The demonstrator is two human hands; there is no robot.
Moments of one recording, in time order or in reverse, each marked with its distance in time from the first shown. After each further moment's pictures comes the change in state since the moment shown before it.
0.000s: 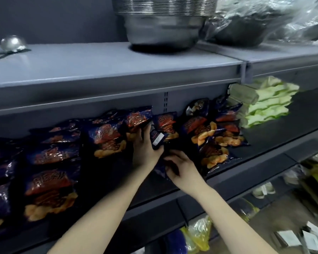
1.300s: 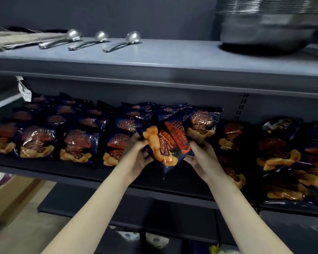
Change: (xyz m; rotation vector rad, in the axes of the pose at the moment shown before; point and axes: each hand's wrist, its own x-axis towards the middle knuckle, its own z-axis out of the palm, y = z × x) left_hand -0.099 -0.019 -0.153 -1.116 0.187 -0.506; right_hand 0.053 -0.093 0.018 1.300 -0.362 0.250
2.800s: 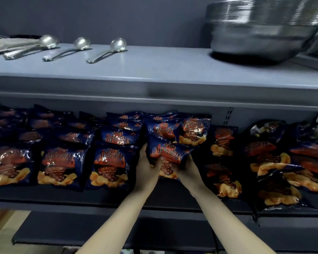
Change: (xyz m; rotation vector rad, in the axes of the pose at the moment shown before) left_hand 0.057 -0.068 0.007 0.702 0.184 0.316; right_hand 0.040 0.058 -0.014 -0.696 0.197 -0.098
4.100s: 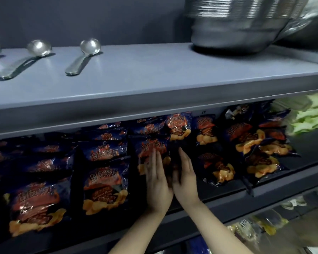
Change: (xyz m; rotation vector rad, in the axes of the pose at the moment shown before) left_hand -0.017 -0.032 0.017 0.369 -0.112 0.541; right_hand -0.038 -0.004 0.042 -0.235 0.478 -0.234
